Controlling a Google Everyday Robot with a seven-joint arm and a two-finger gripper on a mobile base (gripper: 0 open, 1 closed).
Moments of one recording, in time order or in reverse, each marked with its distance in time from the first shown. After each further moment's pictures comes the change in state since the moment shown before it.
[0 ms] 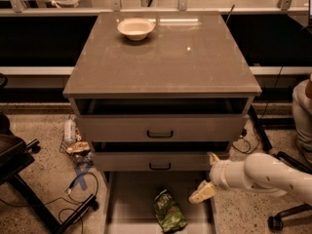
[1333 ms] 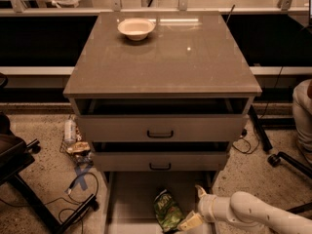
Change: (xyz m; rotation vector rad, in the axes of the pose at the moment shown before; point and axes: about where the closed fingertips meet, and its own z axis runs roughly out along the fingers) arm 0.110 0.068 0.136 -0.110 -0.120 0.155
